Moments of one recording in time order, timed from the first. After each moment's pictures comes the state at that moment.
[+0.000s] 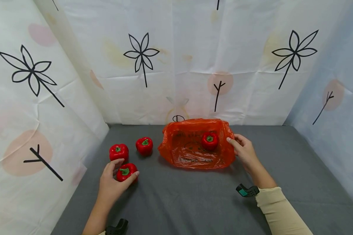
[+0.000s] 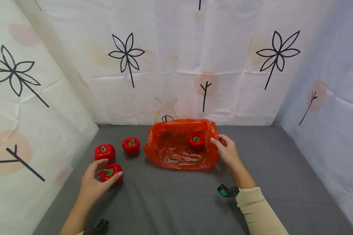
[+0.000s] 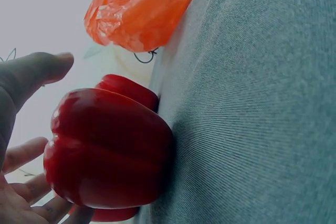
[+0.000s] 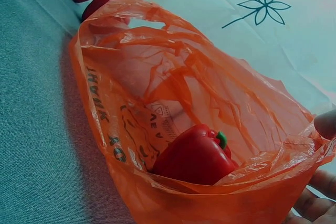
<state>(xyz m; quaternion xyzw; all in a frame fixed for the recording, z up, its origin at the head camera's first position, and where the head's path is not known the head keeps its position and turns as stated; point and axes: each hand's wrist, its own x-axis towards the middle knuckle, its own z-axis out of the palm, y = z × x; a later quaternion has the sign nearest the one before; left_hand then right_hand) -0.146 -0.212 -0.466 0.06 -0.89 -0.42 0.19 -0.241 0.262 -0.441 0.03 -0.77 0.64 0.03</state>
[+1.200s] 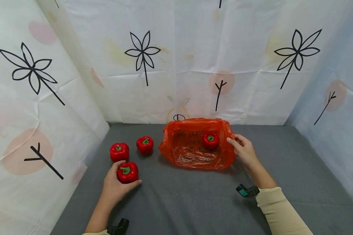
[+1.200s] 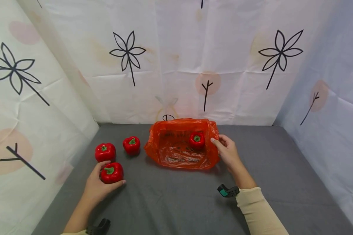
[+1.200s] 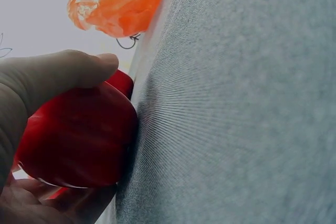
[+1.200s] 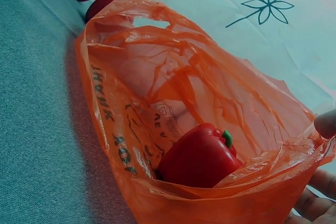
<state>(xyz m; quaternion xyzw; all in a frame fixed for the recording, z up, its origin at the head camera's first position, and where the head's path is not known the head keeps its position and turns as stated) -0.149 -0.222 -0.482 0.07 -0.89 -0.44 0.08 -0.240 0.260 -0.439 0.03 -0.76 0.65 0.02</state>
